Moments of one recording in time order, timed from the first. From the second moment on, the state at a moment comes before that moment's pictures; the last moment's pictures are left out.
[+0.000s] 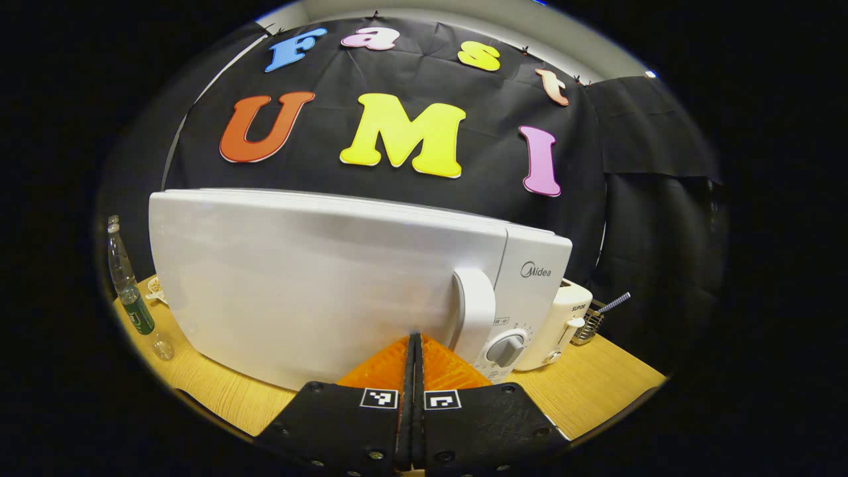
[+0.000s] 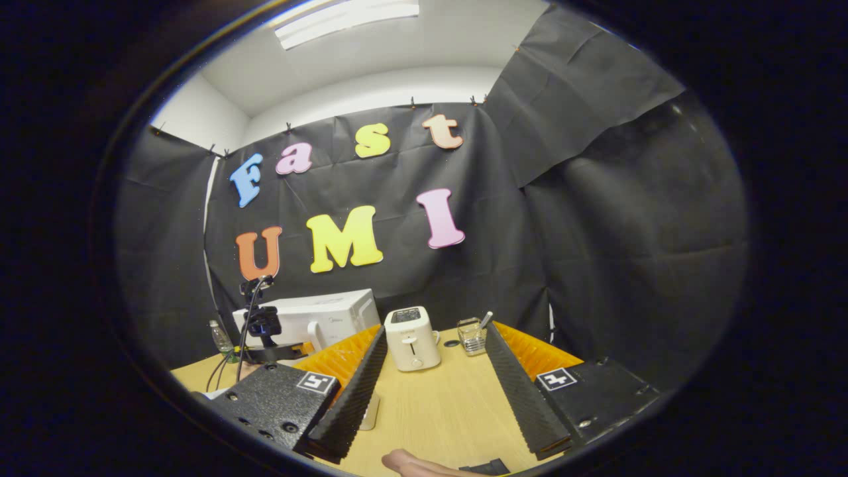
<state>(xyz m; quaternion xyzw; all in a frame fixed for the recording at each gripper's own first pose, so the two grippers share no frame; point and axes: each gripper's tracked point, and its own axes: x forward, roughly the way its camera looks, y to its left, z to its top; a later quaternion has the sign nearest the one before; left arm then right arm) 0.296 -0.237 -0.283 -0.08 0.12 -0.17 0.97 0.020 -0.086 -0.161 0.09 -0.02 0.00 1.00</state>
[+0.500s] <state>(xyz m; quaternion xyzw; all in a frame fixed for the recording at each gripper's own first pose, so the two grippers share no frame) 0.285 -0.219 -0.275 -0.06 0.12 -0.16 0.98 0.013 -0.065 -0.145 0.08 -0.01 0.00 1.00</state>
